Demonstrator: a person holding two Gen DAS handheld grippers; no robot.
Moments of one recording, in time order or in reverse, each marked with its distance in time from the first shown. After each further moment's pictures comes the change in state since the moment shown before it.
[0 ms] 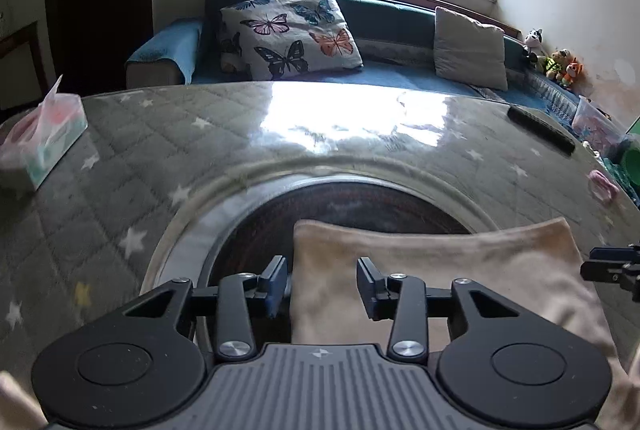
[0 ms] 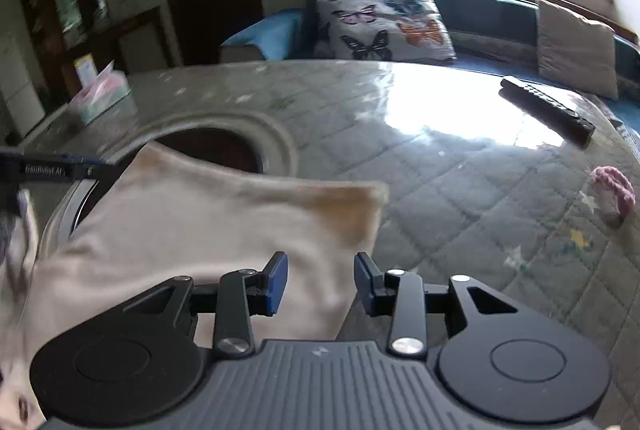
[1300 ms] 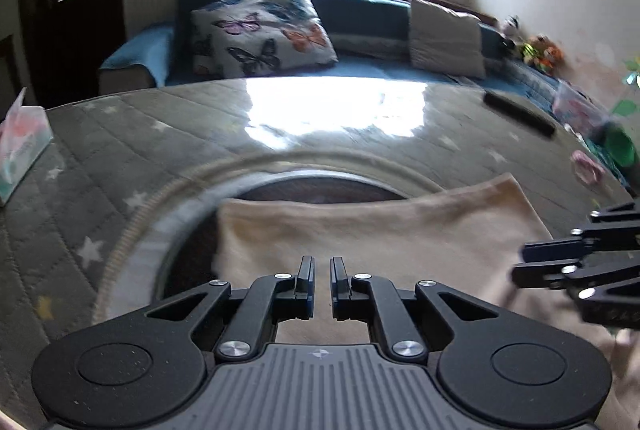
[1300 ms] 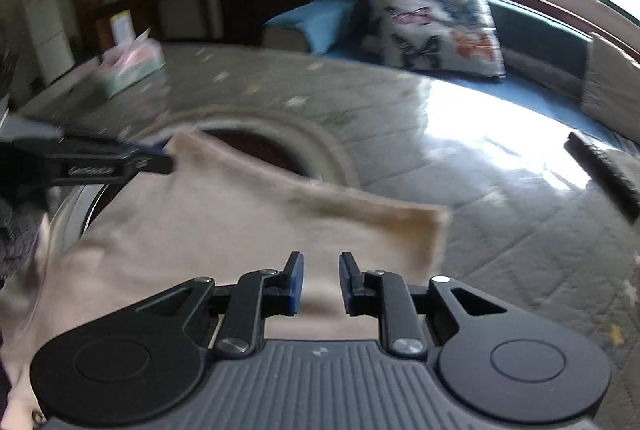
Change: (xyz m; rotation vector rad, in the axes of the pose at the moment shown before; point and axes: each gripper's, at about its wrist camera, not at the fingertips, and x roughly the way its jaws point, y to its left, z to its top) left arm 0.007 -0.025 -0.007 0.068 0.011 -0.057; right arm 0.042 0.066 0.031 -0.226 0.084 0.061
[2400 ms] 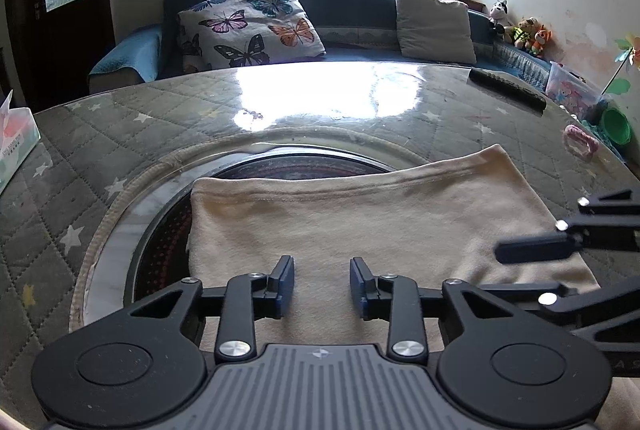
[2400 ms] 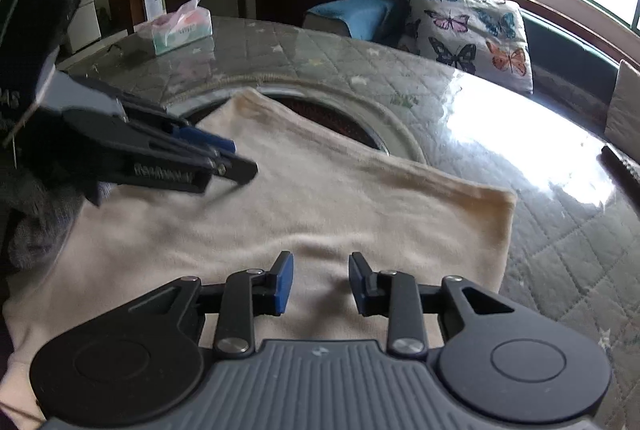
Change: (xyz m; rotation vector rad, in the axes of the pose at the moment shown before) left arm 0.008 -0.014 -0.016 0.041 0.010 0.004; right arm -0.002 0.039 -0.016 -0.073 -0.030 0.036
